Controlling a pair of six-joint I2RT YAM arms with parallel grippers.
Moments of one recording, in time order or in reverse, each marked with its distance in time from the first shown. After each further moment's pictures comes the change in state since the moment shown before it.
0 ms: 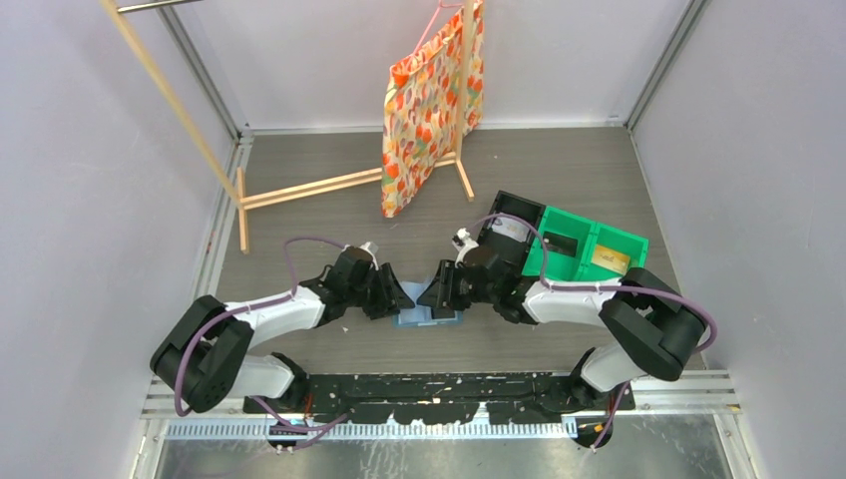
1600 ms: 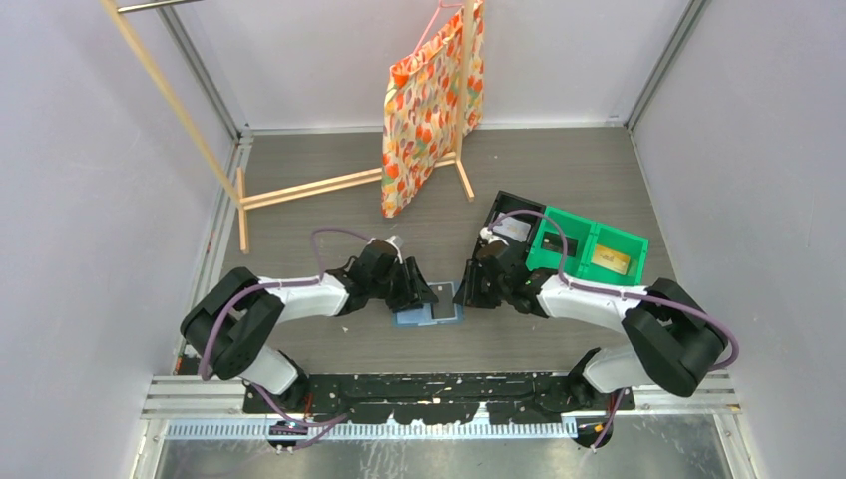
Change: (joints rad) left arm -0.090 0.191 0.125 0.109 0.013 -0.053; right arm -0.102 -0.110 0.023 -0.389 0.163 -0.136
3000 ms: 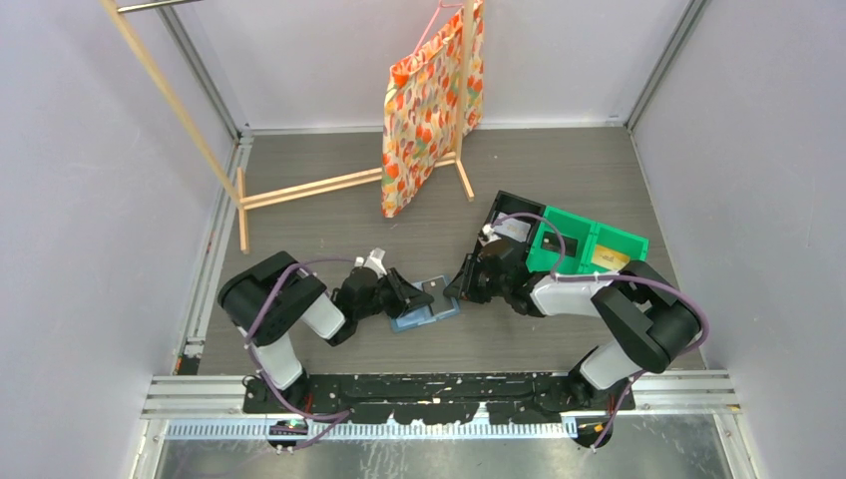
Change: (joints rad) left arm 0.007 0.221 -0.290 0.839 -0.029 -0.259; right arm -0.054 0.157 -0.067 0.361 -0.126 0.095
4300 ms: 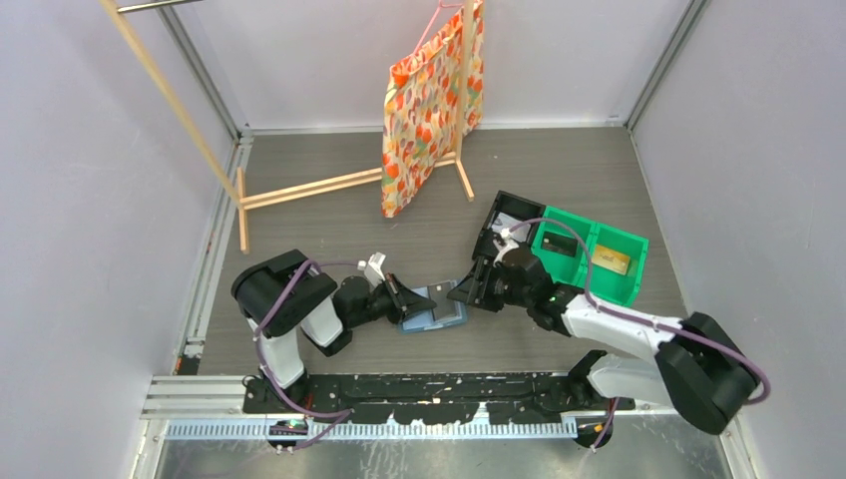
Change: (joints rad) left arm -0.012 0.104 -0.095 0.349 0.086 -0.052; right arm 0.005 -0.332 -0.092 -0.148 -0.048 0.071
